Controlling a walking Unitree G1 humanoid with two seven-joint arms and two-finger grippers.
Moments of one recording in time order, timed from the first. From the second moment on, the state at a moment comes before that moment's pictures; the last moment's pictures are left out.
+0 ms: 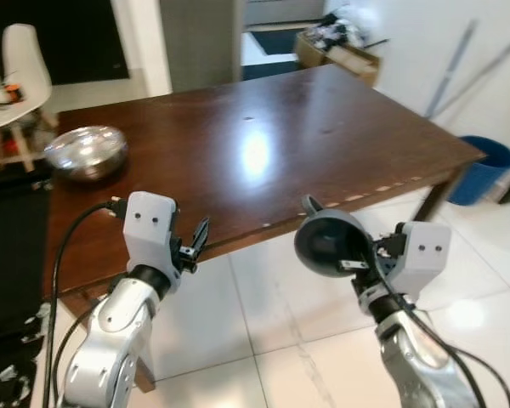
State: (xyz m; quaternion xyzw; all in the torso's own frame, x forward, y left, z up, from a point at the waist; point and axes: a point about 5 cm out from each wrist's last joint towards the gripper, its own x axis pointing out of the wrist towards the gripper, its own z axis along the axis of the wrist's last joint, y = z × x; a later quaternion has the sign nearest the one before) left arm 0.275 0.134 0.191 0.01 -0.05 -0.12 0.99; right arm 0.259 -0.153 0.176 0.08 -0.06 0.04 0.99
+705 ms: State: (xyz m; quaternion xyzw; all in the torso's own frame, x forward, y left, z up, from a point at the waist) left arm 0.277 0.136 0.188 0.01 -0.04 -0.12 0.99; right arm 0.262 -0.146 0.178 0.08 -0.07 0.06 0.99
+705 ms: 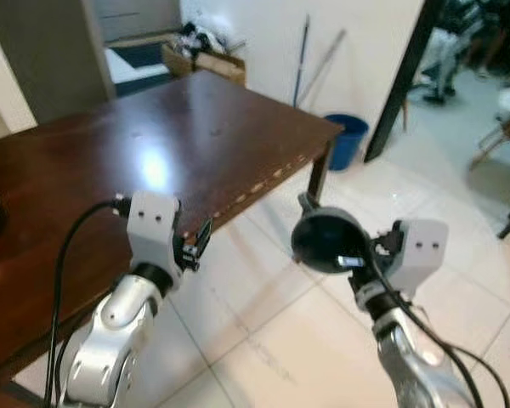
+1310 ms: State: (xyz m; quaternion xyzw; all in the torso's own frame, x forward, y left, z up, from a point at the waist) left arm 0.278 0.132 0.192 0.01 -0.06 -0.13 0.99; right arm 0.262 -0.150 0.179 0.08 -0.07 0.05 0.99
